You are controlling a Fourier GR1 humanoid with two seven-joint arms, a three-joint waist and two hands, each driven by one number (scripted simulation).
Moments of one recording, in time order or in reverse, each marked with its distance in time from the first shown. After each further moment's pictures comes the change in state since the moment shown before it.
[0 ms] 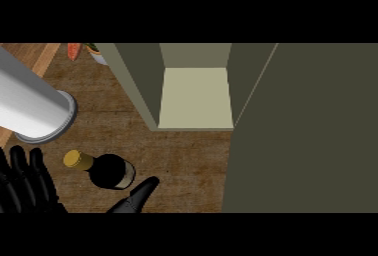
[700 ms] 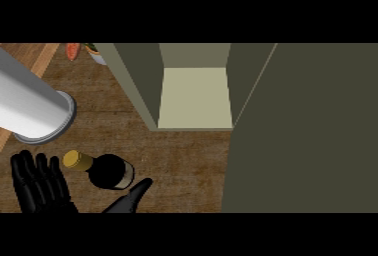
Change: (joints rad) left arm 0.094 0.212 -0.028 0.134 0.328 0.265 -0.186; right arm -0.030 0.009 0.005 -0.001 0.007 -0.003 0.030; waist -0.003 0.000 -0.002
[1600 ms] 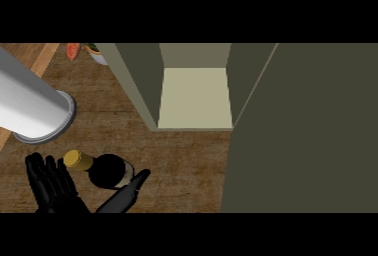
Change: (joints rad) left arm -0.002 0.030 0.001 0.135 0.275 0.133 -0.230; right arm 0.001 0.008 -0.006 0.003 0.007 0.006 -0.010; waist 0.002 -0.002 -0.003
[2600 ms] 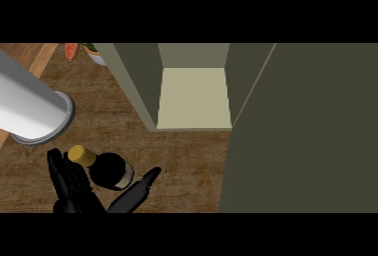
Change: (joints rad) left arm -0.036 -0.038 -0.025 0.083 0.212 0.006 -0.197; right arm -0.026 0.014 0.022 0.002 0.010 -0.010 0.016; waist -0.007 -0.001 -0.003
